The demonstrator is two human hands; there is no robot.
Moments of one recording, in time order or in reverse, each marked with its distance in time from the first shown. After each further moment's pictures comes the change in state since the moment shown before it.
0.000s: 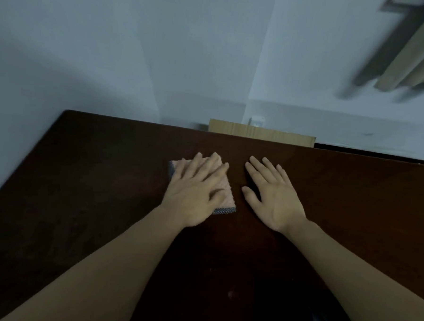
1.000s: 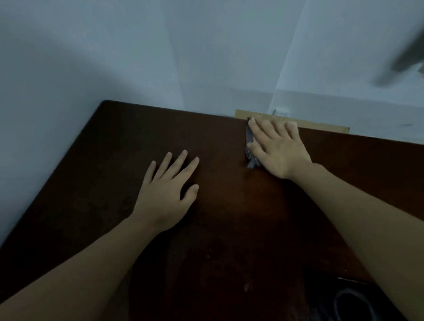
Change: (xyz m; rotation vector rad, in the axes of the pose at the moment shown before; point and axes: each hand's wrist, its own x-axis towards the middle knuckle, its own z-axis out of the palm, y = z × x) left_hand -0.084 -0.095 0.010 -0.125 0.117 -0.226; right_hand 0.092 -0.044 -0.001 -0.157 -0.083 -0.021
